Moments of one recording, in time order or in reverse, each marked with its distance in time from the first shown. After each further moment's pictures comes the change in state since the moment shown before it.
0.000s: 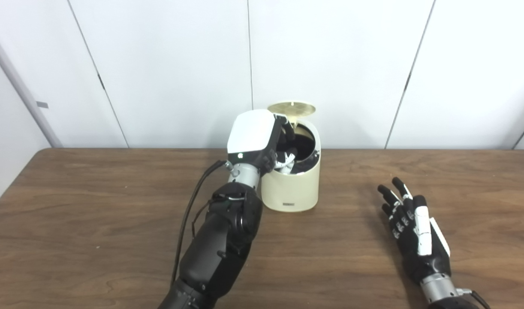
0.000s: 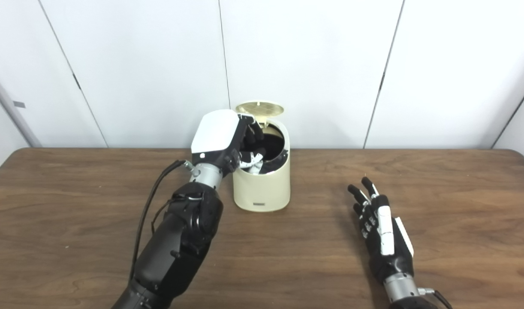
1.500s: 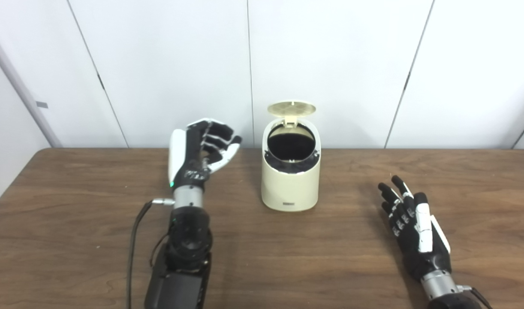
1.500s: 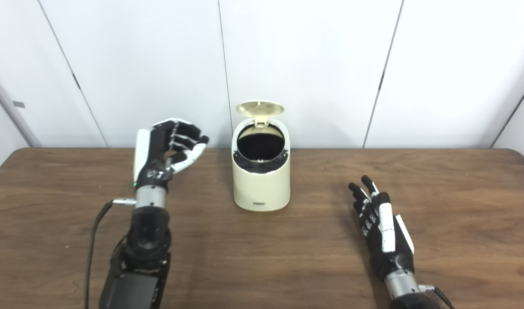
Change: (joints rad) left arm 0.190 -0.030 0.337 -0.125 -0.619 -0.119 0.257; right arm -0.017 -0.011 -0.010 0.023 0.026 0.001 0.009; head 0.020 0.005
